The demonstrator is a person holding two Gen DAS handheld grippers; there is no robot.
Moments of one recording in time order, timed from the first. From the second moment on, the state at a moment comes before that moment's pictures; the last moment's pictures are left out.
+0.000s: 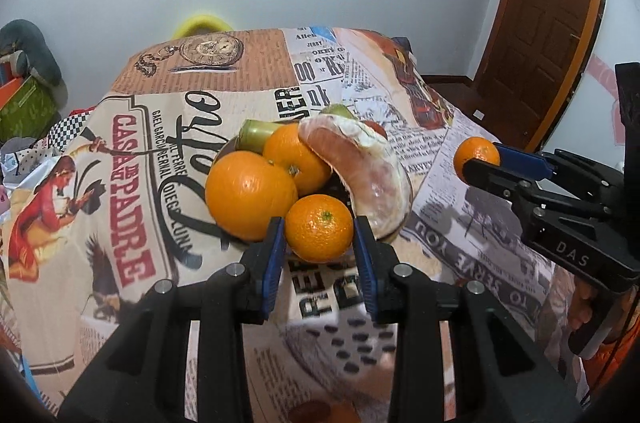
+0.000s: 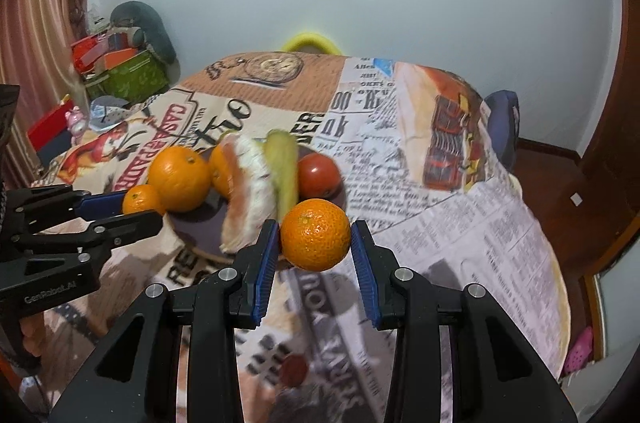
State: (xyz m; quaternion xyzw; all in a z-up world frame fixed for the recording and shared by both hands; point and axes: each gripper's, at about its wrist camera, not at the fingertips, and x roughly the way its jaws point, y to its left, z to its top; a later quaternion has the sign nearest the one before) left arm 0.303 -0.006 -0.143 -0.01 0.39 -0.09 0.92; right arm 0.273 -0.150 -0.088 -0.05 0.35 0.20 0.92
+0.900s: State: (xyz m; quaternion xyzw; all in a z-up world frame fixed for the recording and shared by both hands) left arm 0.331 -0.018 -0.170 0.00 0.41 -0.10 0.91; right arm 0.337 -0.133 -0.127 -0.04 0.40 0.22 0.89
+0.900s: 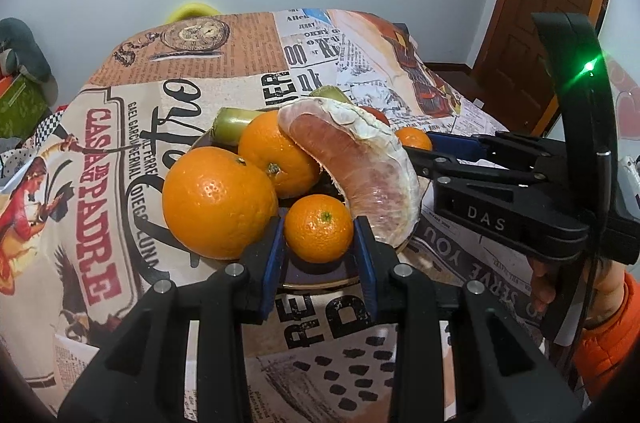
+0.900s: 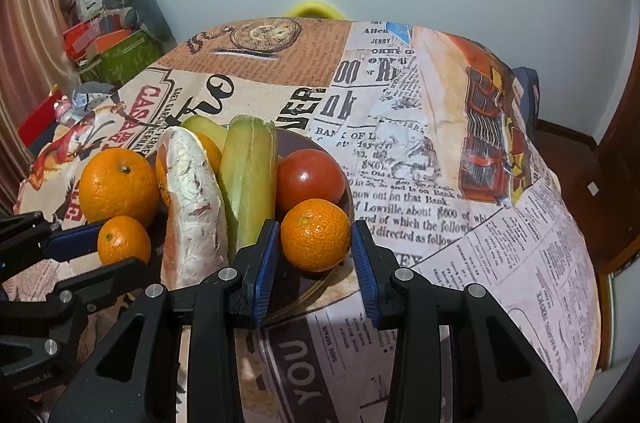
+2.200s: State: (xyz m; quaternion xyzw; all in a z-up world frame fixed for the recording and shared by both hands) left arm 0.230 0.018 -0.086 -0.02 0.35 -0.04 0.93; right arm 0.221 -0.145 -0.056 -0.08 0.34 0.21 0.91
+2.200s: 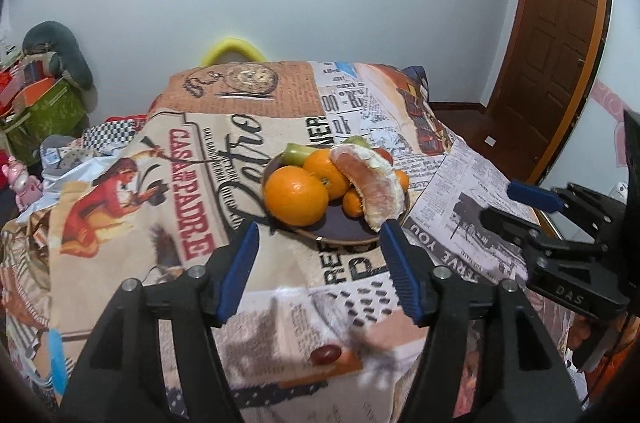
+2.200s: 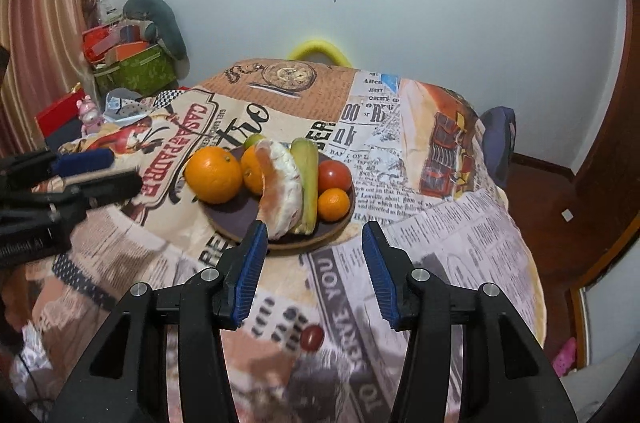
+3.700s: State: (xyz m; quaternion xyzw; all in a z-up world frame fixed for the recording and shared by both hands) left arm 0.211 0.015 -0.204 -0.05 0.48 -0.08 0.87; right arm 0.219 -0.150 -0.164 -0.05 0.45 0.19 0.87
